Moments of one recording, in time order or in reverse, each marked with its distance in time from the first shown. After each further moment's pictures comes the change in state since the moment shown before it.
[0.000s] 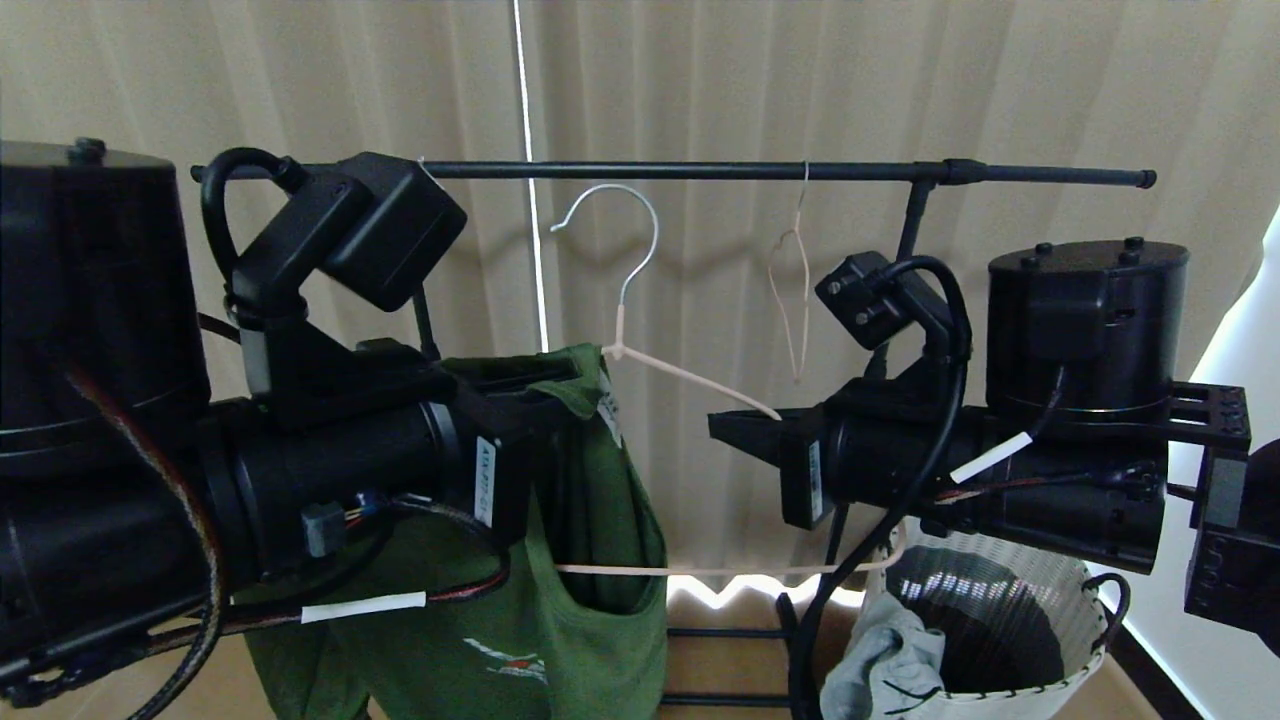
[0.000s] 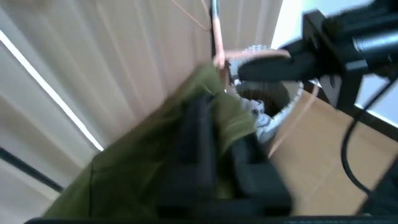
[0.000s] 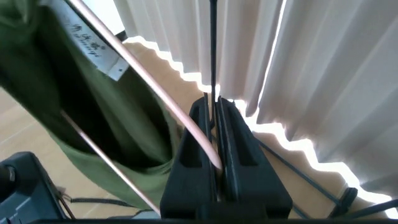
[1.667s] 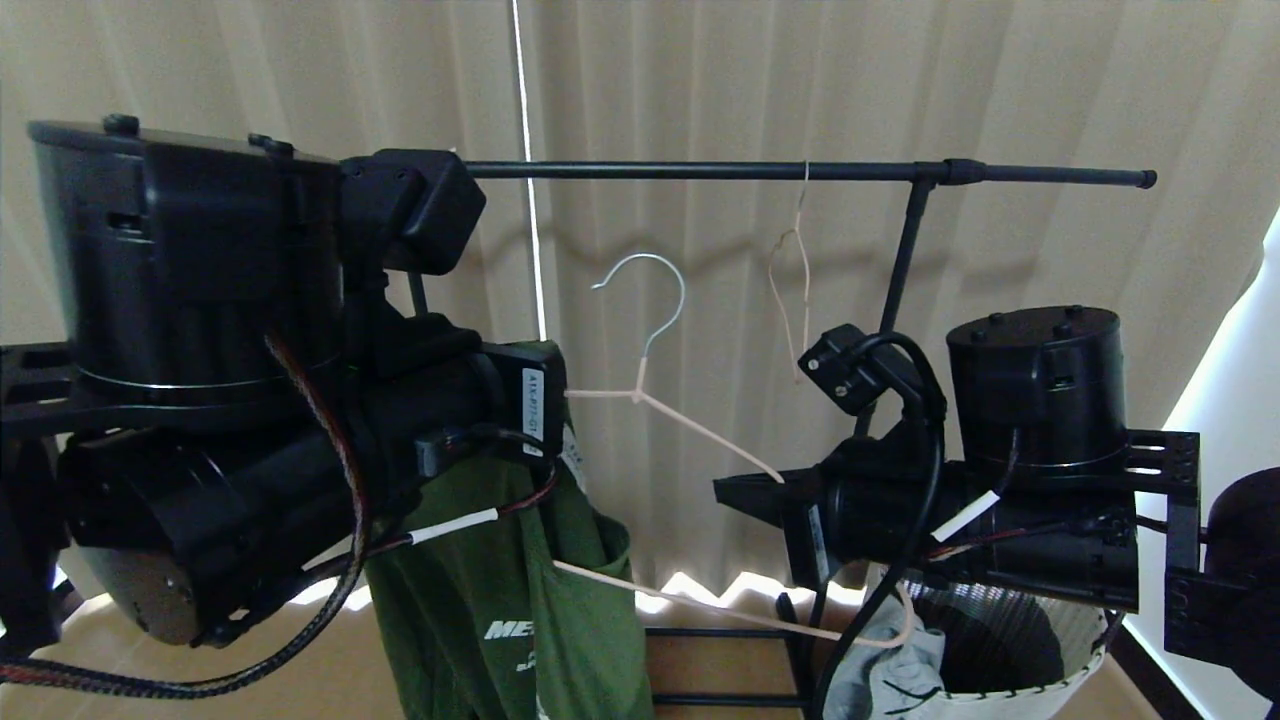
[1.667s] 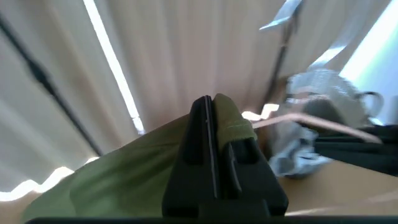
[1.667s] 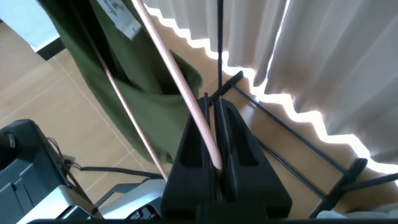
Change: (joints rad) left arm -0.027 0.107 -0.092 0.003 0.355 -0.119; right arm -0.009 0.024 0.078 0.036 0.050 0.005
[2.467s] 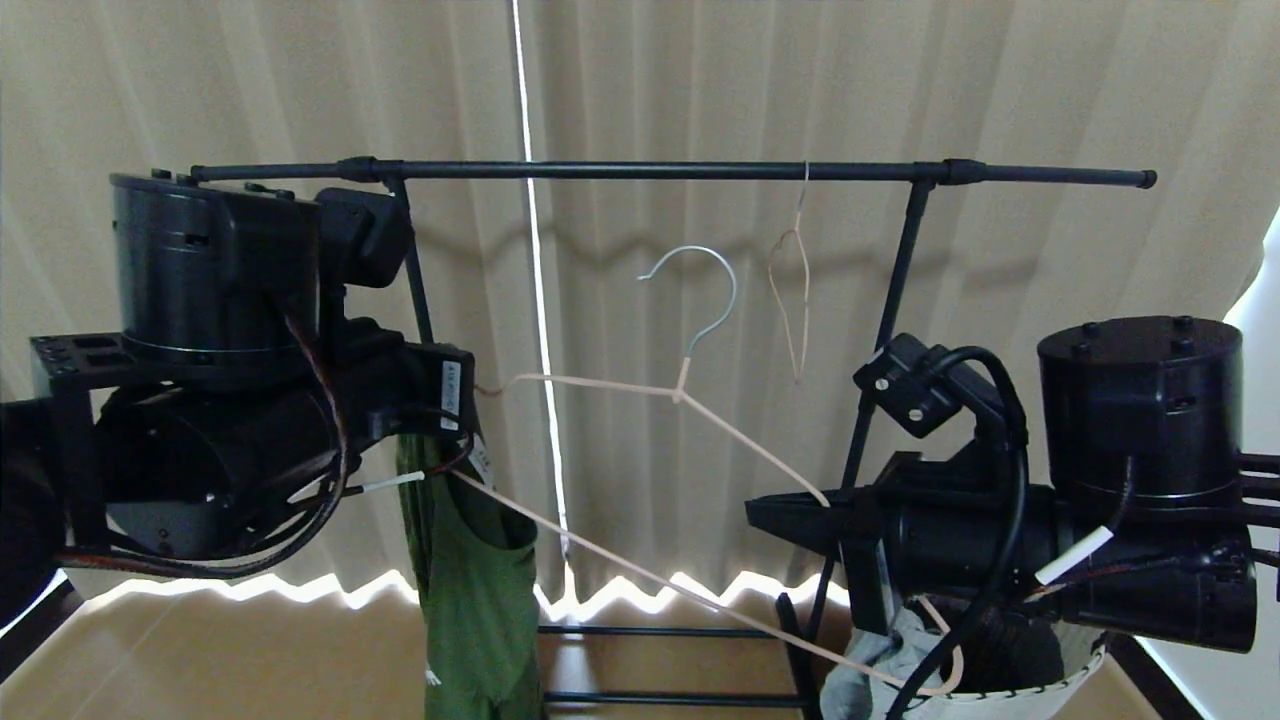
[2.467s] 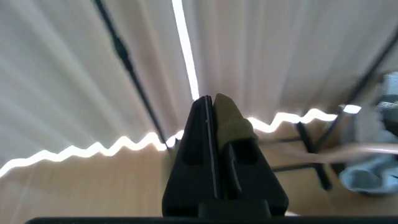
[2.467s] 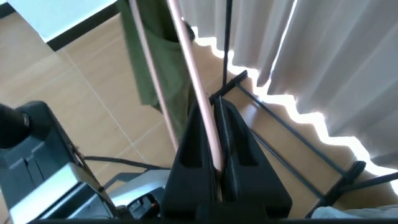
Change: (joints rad) left arm 0.225 0.022 0.038 0.011 0.046 0.086; right arm -0.006 -0.106 0.080 0.022 0.036 -0.027
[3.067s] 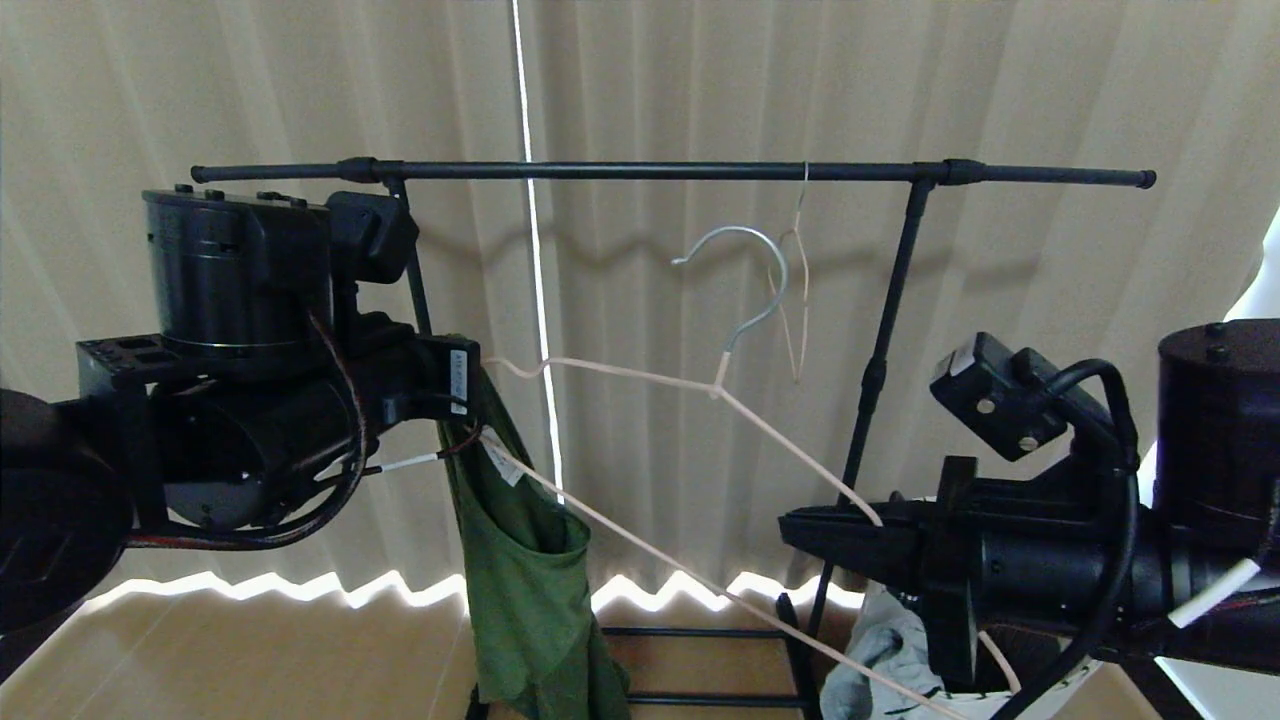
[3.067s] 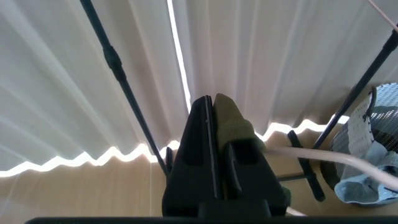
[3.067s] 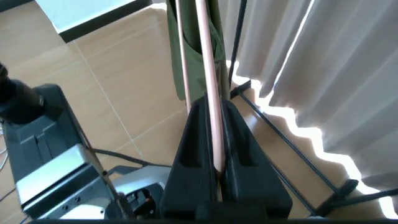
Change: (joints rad) left arm 0.068 0.054 0.016 -0.117 -0.076 0.006; right arm 0.000 -0.111 0.065 0.006 0.067 -0.083
